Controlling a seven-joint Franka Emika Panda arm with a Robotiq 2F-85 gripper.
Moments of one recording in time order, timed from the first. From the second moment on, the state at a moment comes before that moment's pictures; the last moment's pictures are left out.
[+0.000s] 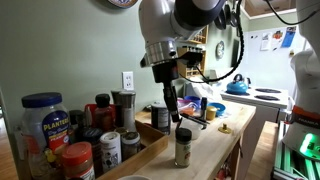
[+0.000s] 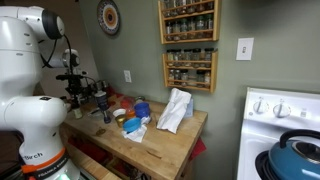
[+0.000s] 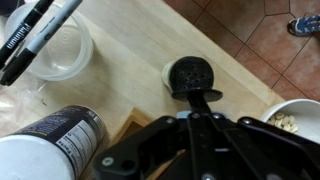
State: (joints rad) arm 0.48 0.25 0.43 -1.99 0.02 2.04 0.23
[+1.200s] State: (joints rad) arm 0.48 0.27 0.41 -2.02 0.02 2.04 0.23
